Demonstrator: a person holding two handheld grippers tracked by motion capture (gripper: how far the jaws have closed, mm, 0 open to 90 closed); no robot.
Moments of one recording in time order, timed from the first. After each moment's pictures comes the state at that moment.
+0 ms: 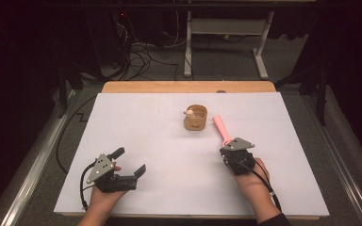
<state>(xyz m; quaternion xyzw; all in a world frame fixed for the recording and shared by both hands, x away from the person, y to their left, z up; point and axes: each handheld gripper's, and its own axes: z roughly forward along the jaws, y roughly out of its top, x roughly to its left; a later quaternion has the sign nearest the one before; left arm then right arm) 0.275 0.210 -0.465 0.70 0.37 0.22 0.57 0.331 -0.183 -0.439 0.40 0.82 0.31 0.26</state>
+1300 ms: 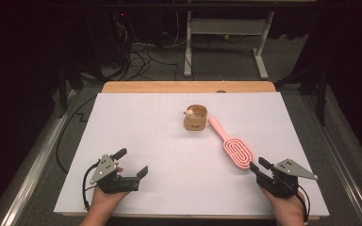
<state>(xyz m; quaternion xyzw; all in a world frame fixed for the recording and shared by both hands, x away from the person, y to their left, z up) 0.274 0.205 -0.466 0.71 0.36 0.21 0.57 0.269 -0.285 -0.448 0.47 0.72 0.44 0.27</state>
